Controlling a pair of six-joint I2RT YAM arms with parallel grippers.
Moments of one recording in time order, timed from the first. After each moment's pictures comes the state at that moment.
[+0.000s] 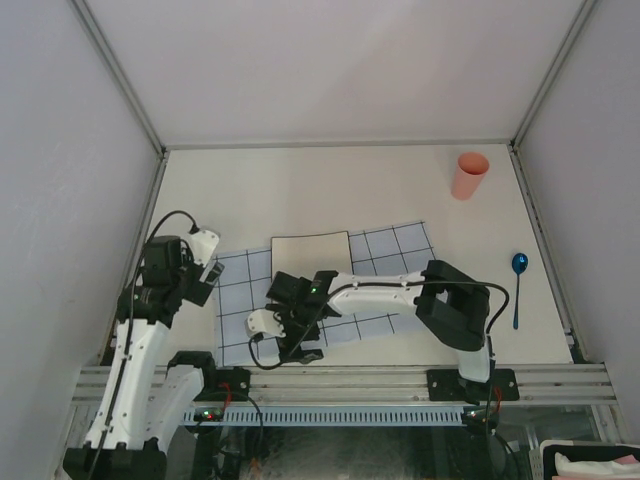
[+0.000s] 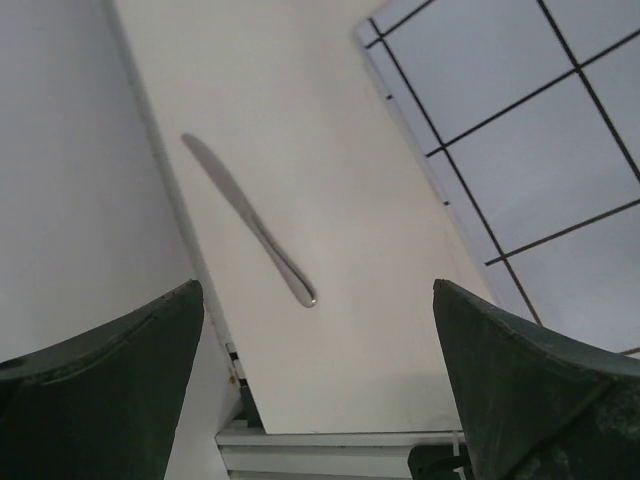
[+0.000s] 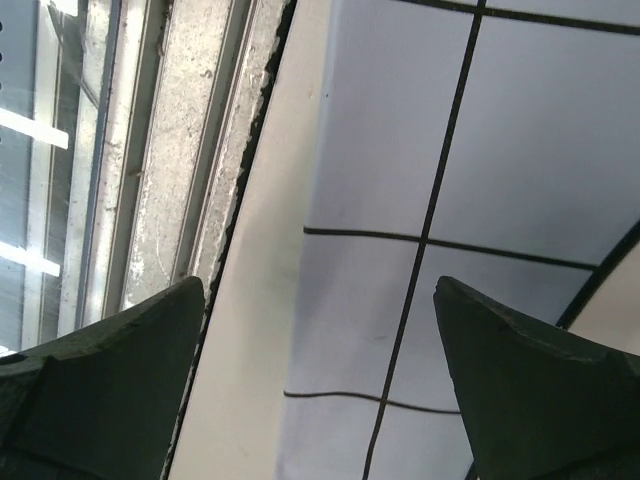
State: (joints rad) left arm -0.03 0.75 0.76 -0.85 -0.12 0.51; right arm 1.21 1.91 1.32 -0.62 -0.40 -0.56
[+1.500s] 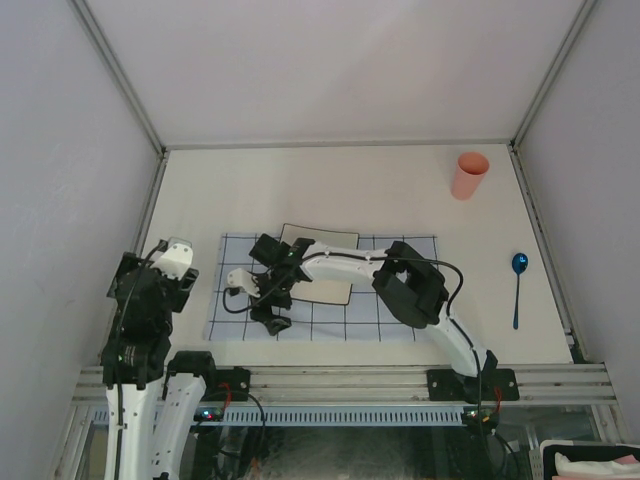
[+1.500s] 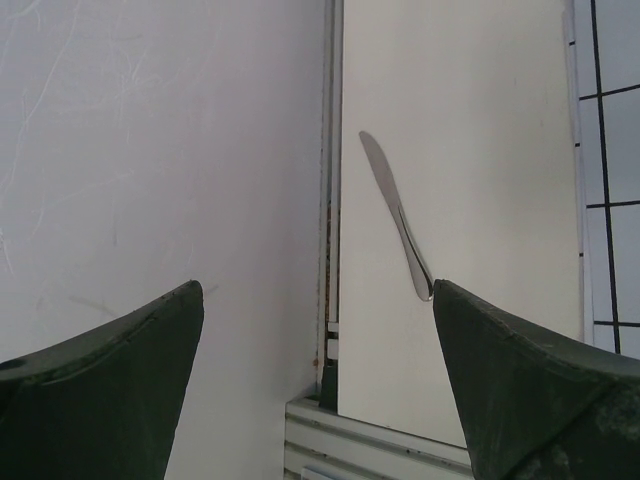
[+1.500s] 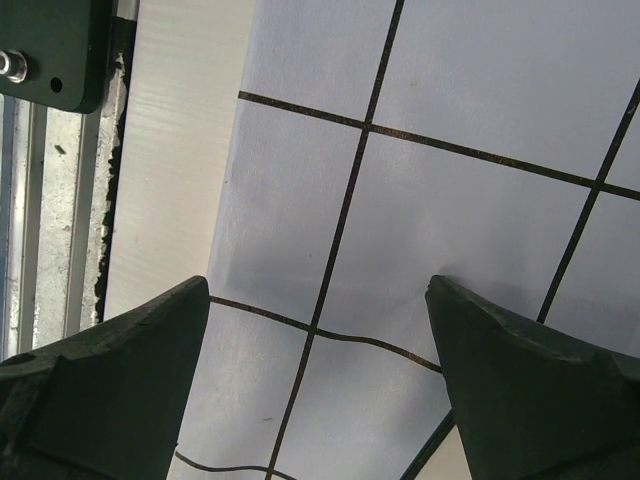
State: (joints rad) left arm -0.01 0.37 0.76 -0.83 -0.38 0.57; right arm 1.07 2.24 1.73 -0.65 -0.60 -0.52
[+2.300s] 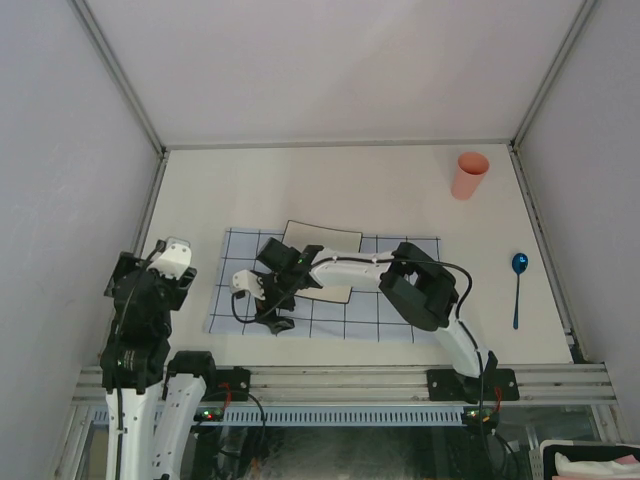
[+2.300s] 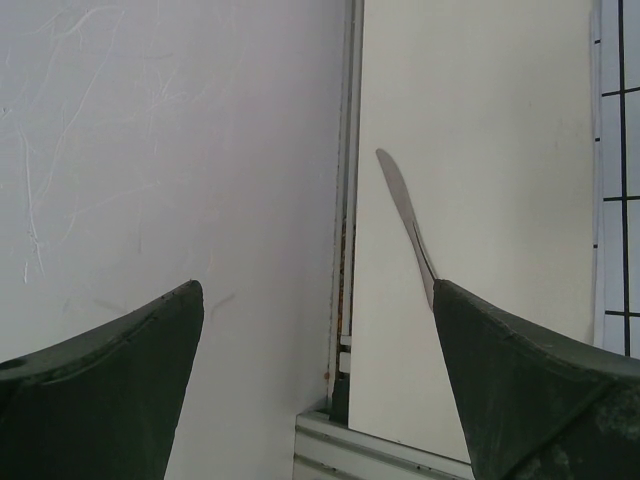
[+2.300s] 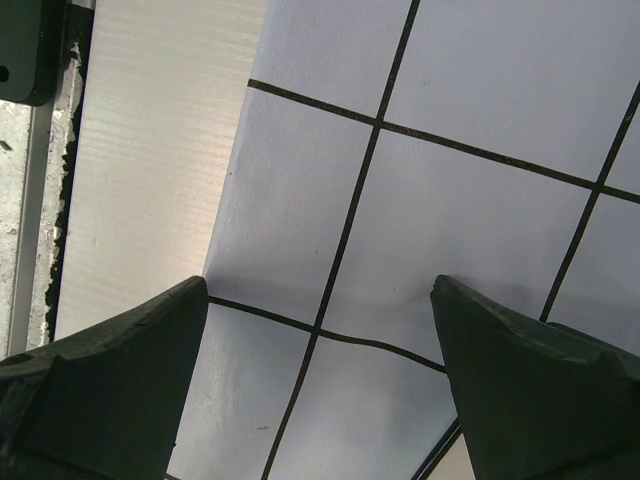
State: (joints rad) left arm -0.01 0.35 0.76 -0.79 -0.39 0.60; right arm 1.07 2.17 1.58 -0.48 -0.56 -0.53
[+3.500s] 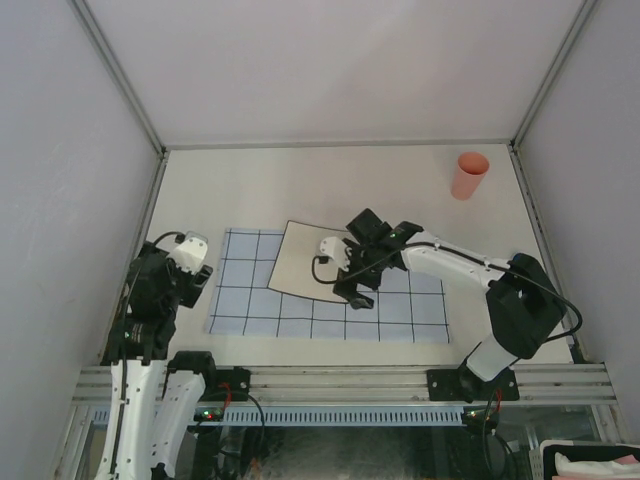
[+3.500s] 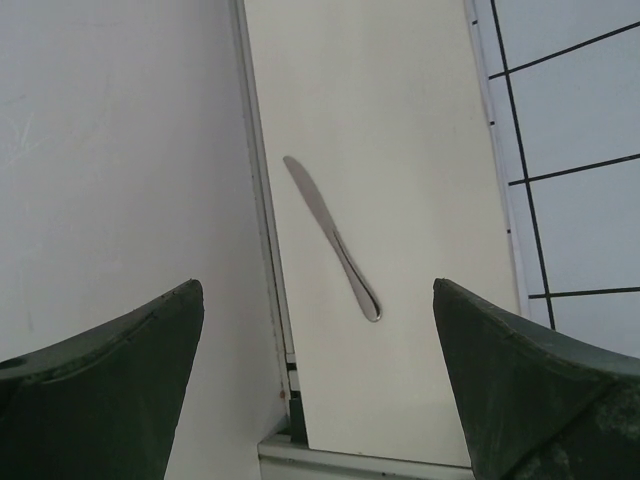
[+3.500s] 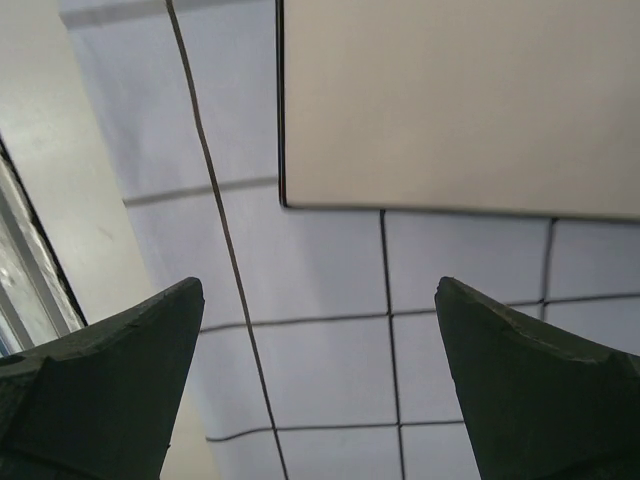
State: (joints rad) left arm -0.01 0.47 0.73 -0.79 -0.25 0.58; right arm 0.78 1.60 1.17 -0.71 -0.38 -0.54
